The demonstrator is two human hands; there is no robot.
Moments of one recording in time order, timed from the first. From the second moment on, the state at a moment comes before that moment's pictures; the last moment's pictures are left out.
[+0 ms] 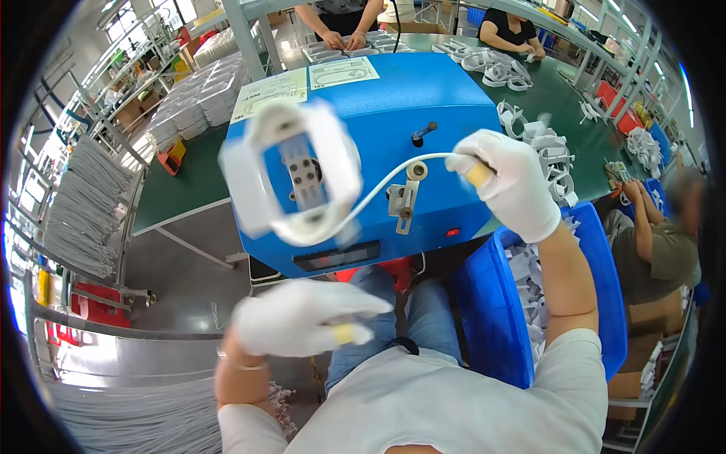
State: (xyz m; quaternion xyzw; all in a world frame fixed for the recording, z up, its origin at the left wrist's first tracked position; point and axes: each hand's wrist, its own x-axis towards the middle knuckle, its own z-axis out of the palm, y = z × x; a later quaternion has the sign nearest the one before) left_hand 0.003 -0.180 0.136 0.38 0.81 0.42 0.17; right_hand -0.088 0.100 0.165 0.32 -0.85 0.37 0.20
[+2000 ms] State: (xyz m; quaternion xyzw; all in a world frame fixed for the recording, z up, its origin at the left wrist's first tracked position) left_hand -0.063 -0.260 0.241 0.27 0.93 0.22 -0.13; right_hand -0.114 -0.014 0.204 0.49 -0.76 0.01 0.43
